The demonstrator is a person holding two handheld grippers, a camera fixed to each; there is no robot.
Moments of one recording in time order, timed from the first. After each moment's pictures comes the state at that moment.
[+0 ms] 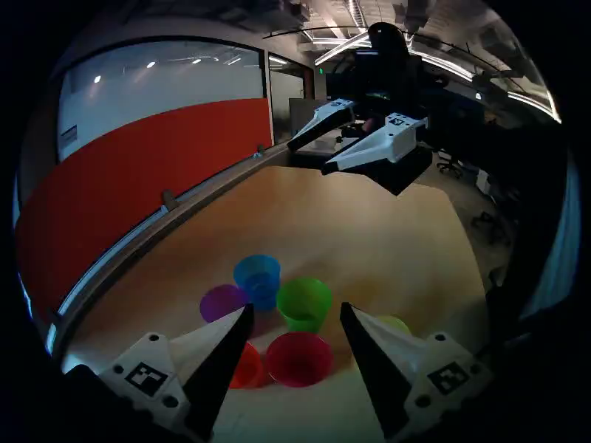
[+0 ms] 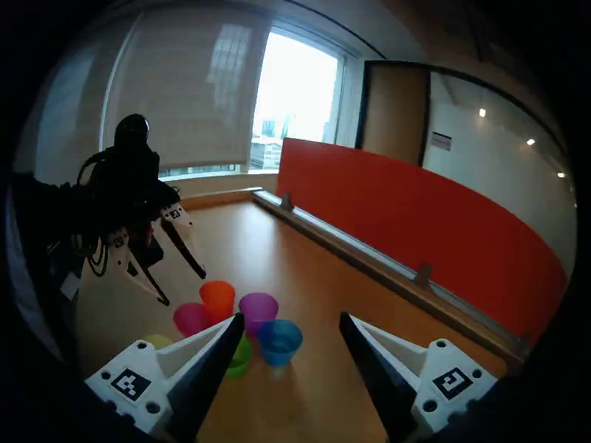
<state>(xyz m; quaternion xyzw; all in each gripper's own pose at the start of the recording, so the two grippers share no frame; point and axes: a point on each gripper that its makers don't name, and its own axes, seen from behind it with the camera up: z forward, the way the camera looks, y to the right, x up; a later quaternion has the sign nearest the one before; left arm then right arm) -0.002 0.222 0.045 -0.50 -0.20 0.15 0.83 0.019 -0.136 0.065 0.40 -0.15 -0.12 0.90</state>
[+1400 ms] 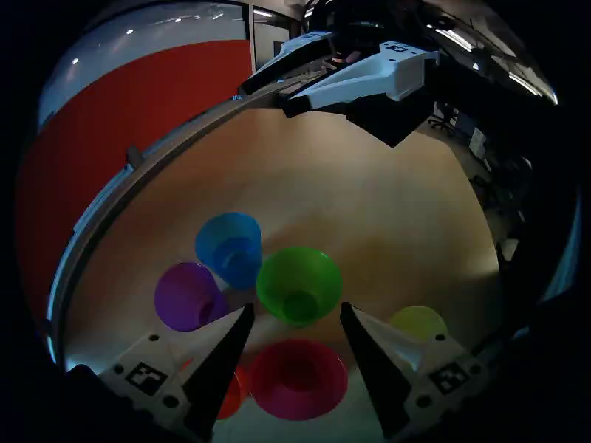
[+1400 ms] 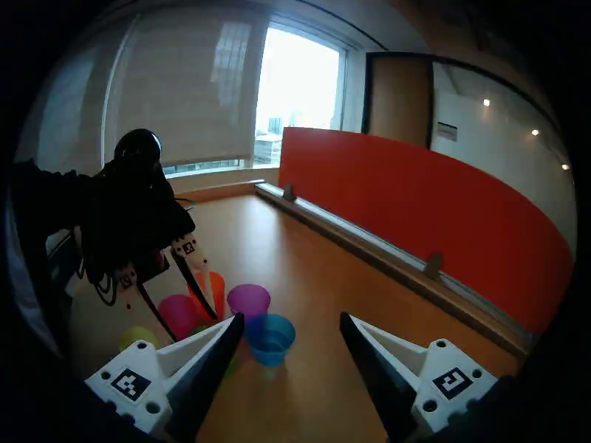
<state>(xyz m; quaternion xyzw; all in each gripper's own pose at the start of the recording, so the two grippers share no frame) -0.082 0.269 0.064 -0.51 -0.30 0.22 0.77 -0.015 -0.139 0.098 0.41 -0.16 -0.11 0.89</state>
